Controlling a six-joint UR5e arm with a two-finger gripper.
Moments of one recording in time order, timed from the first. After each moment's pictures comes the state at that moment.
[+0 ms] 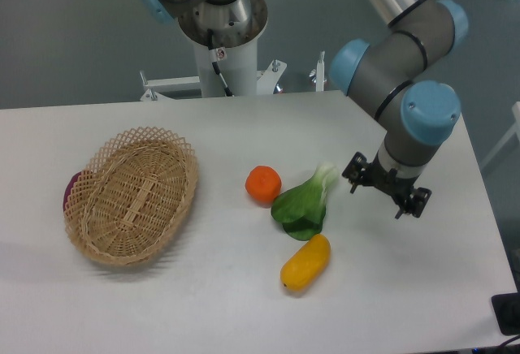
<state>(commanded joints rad) 2.61 -2.09 -1.48 -1.15 1.53 1.17</state>
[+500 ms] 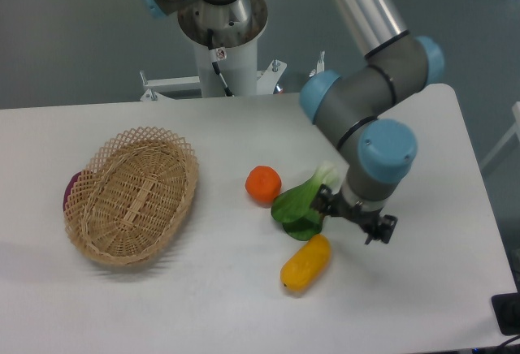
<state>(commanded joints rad) 2.50 -2.13 -1.48 -1.09 1.51 0.99</state>
